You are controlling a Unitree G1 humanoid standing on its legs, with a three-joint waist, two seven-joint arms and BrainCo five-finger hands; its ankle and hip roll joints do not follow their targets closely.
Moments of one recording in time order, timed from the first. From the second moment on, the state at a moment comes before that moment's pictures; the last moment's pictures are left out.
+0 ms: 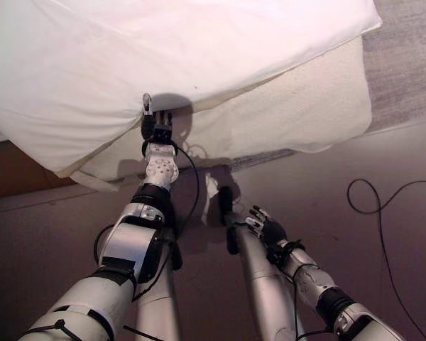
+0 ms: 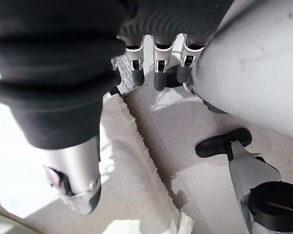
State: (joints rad) left arm -1.01 0.19 -0.04 0.77 -1.47 -0.38 0.24; right arm -0.33 -0.25 0.48 0.72 0.84 -0.13 0.07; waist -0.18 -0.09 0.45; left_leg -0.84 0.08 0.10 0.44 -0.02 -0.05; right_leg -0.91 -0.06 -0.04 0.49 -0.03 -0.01
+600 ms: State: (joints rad) left arm -0.99 0.18 -0.04 0.65 -1.48 -0.45 0.17; right arm -0.33 -0.22 0.48 0.73 0.84 -0.13 0.07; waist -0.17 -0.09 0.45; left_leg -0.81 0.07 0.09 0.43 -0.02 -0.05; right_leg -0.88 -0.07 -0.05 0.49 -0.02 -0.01
